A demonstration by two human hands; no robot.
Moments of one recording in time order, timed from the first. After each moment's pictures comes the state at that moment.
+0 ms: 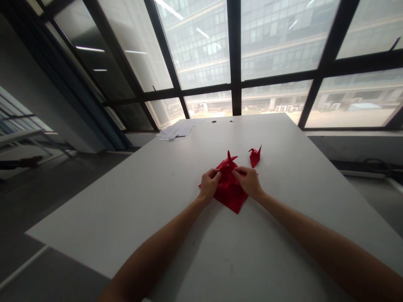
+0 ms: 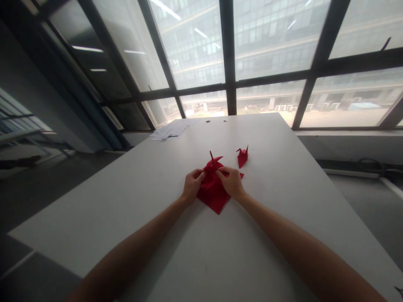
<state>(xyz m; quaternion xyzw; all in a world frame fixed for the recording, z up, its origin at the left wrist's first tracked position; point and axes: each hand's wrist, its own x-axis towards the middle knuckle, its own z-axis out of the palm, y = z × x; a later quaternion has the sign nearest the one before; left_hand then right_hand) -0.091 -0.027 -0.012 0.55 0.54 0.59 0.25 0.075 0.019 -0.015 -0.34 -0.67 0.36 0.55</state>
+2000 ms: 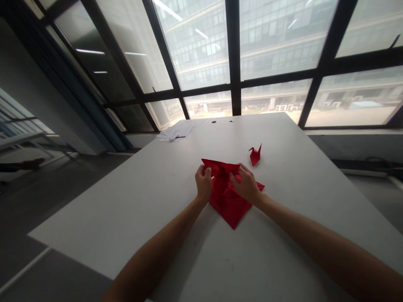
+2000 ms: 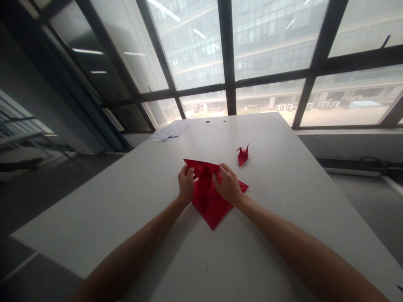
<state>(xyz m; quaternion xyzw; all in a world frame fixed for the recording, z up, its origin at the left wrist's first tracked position) -0.091 -0.032 0.007 0.44 0.54 0.69 0.21 0.073 -0.006 0.006 -0.30 -0.78 0.17 0.53</state>
